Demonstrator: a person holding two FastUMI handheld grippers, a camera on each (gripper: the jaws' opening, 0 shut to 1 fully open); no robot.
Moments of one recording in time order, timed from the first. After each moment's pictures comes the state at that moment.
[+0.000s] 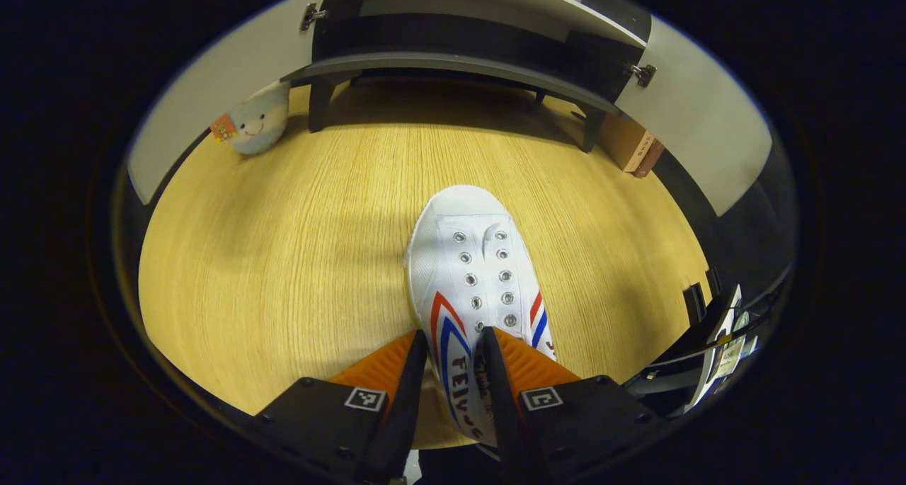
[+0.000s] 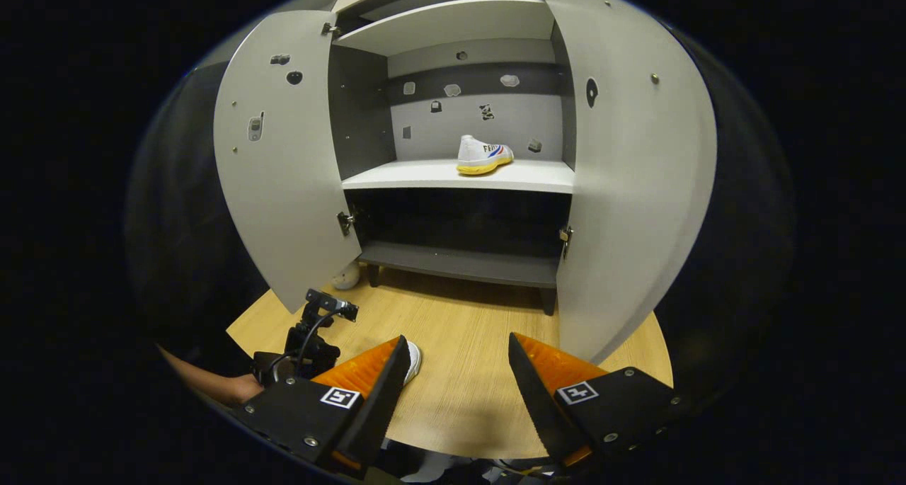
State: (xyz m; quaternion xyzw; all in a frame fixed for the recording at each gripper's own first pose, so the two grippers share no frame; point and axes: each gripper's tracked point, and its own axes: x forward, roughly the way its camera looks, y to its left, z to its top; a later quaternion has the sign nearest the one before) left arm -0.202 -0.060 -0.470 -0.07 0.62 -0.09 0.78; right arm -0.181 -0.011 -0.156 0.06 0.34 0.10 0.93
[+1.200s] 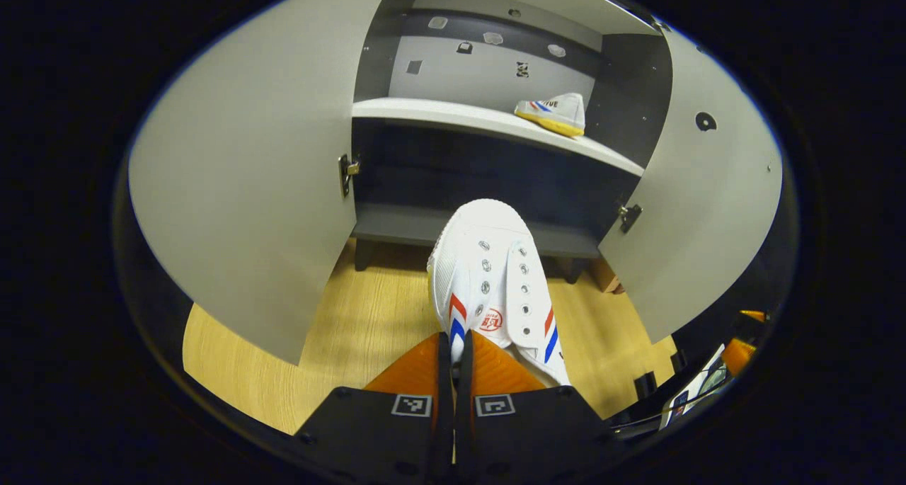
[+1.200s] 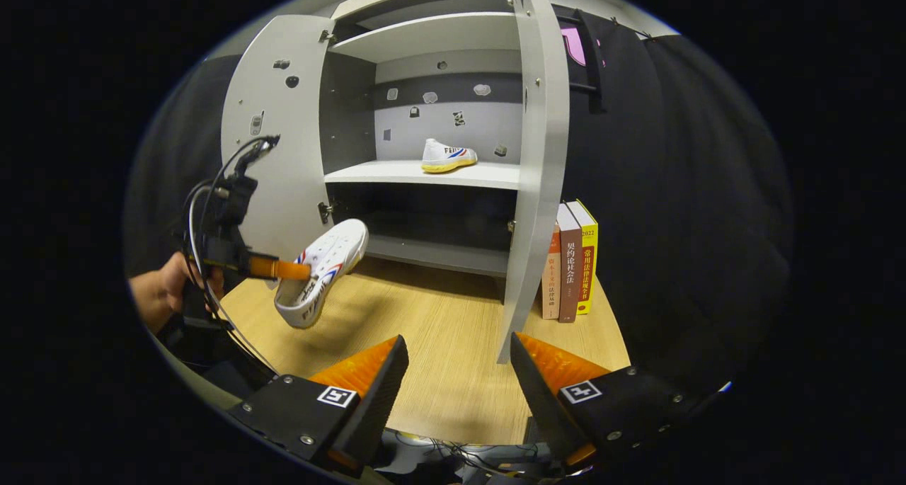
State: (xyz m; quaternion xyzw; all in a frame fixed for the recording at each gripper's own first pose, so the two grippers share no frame) left arm -0.157 -0.013 -0.399 -0.10 0.45 -0.04 0.89; right arm -0.221 -0.075 -0.145 0.02 0.32 0.08 0.94
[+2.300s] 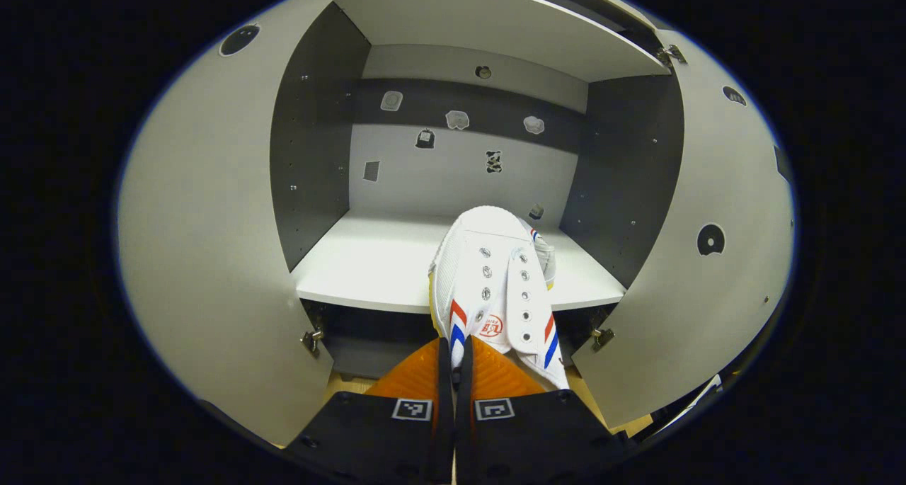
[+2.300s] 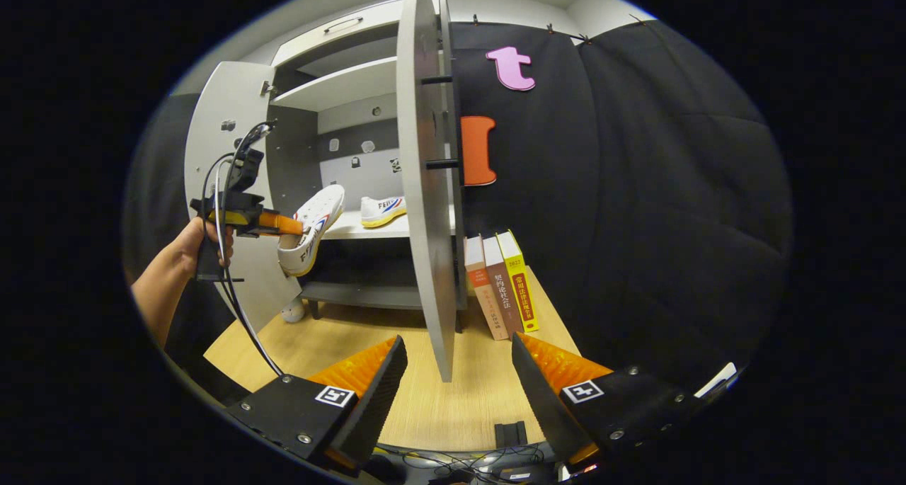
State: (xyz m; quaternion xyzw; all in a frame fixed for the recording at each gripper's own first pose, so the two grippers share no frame) left arm -0.151 -0.013 -0.397 -0.07 0.35 -0.06 0.93; right arm -0.234 -0.172 -0.082 0.07 0.26 -0.04 0.96
